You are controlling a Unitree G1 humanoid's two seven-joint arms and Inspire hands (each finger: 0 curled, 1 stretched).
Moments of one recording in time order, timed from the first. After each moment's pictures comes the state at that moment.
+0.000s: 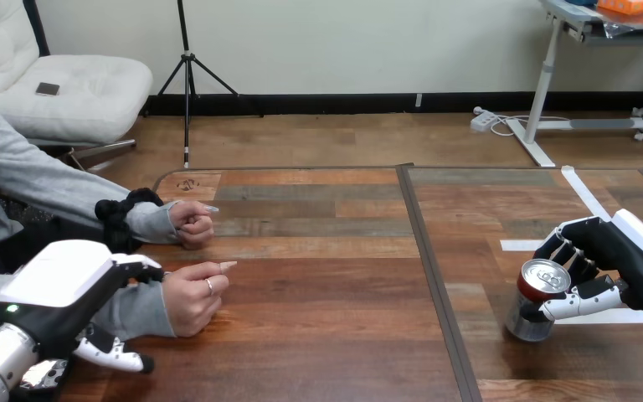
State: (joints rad) left arm -0.10 0.79 -0.09 0.51 0.76 -0.52 0.06; right arm -0.34 -0.68 0.01 0.90 -0.27 -0.56 0.19
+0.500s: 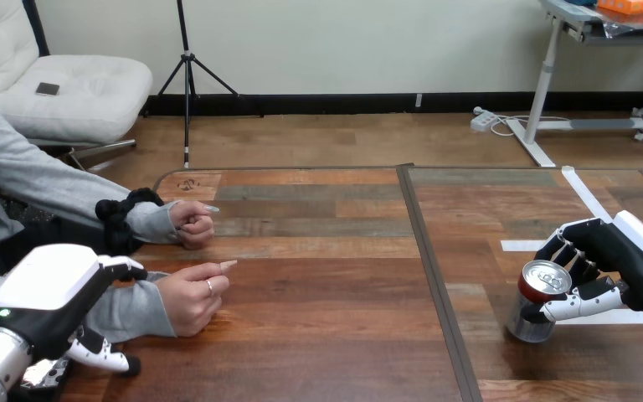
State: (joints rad) left arm -0.13 0.79 -0.14 0.60 0.79 -0.47 0.16; right arm -0.34 -0.68 0.01 0.90 -0.27 -0.56 0.19
